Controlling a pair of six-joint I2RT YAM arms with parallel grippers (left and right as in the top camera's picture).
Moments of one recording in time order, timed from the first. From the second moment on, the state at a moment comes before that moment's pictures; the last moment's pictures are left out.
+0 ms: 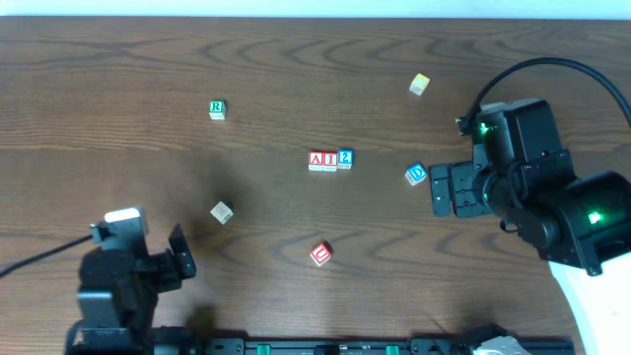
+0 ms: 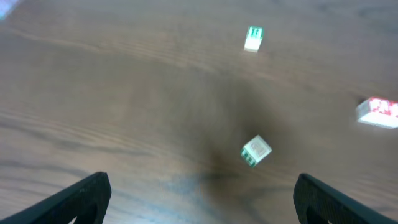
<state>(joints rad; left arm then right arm) -0.02 0.38 0.70 -0.98 -0.14 -0.14 0.35 1.22 1.57 -1.43 0.18 0.16</state>
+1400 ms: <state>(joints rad) 0.00 0.01 0.18 -0.81 -0.11 -0.12 0.35 1.22 1.57 -1.43 0.18 0.16</state>
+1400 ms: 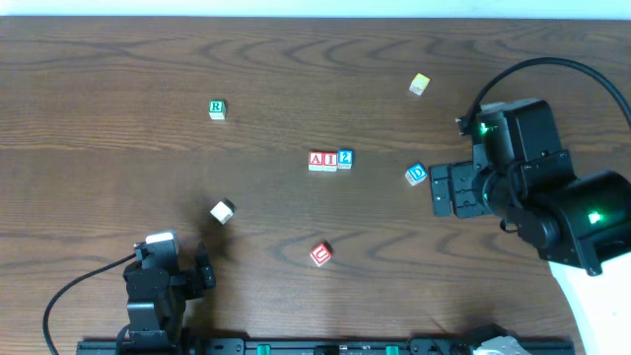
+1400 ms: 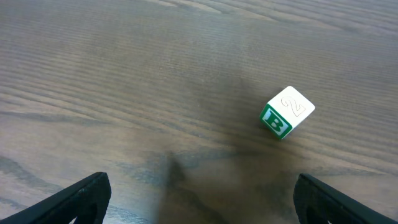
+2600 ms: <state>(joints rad) 0.00 0.01 0.18 -0.81 -0.11 -0.12 0.35 0.32 0.70 -0.90 0.11 0.01</state>
